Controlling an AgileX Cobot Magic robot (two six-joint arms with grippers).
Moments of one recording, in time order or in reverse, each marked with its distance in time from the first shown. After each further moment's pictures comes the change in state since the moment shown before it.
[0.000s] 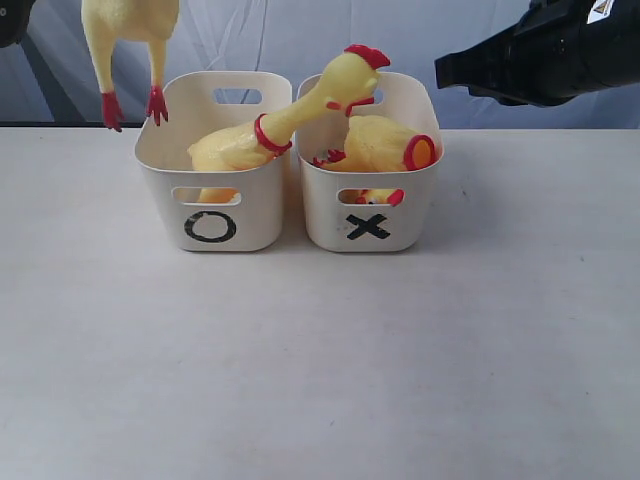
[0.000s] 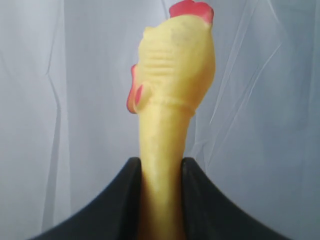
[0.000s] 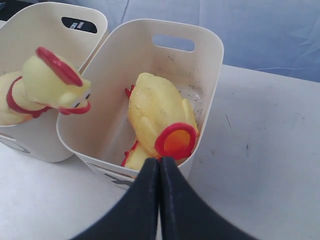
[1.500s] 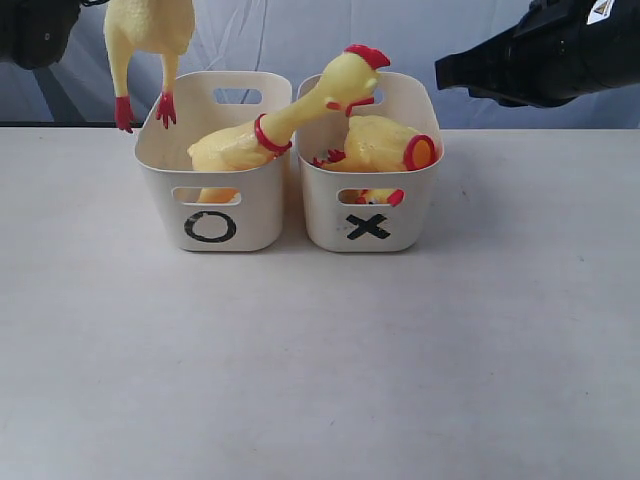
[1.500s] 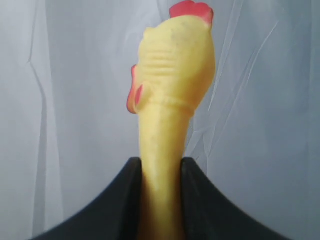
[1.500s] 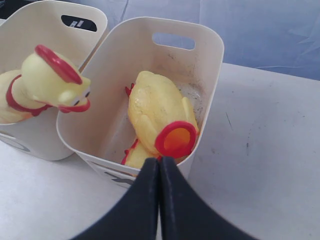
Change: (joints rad) left arm 0.000 0.135 -0.078 0.029 -0.078 0.030; right arm 0.000 0.000 0.000 0.000 0.004 0.000
